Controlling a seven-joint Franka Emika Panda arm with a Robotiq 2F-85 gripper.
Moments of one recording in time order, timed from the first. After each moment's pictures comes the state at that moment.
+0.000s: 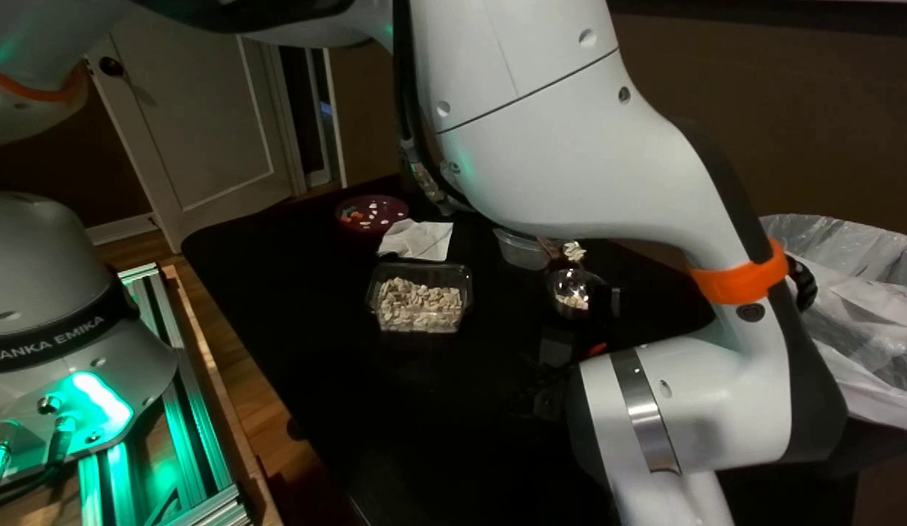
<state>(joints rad) -0.75 1.00 -0.17 -1.64 1.55 1.44 -1.16</state>
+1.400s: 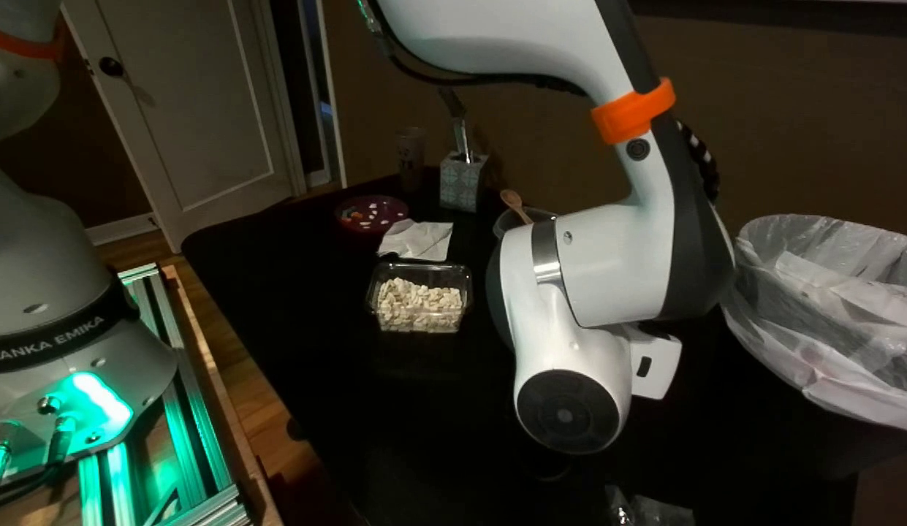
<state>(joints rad) -0.44 0.70 -0.34 -2.05 1.86 1.93 -1.87</state>
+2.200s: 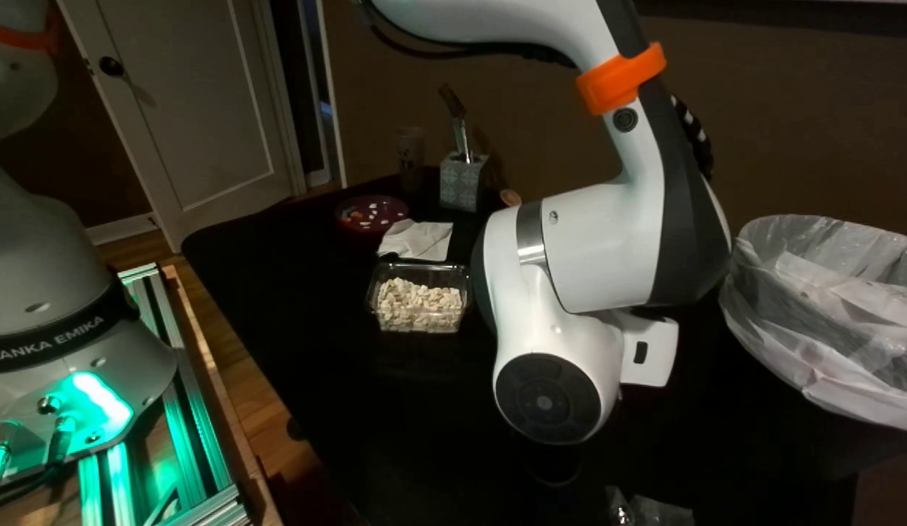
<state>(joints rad) -0.42 0.63 -0.37 -2.12 1.88 1.95 -1.99</state>
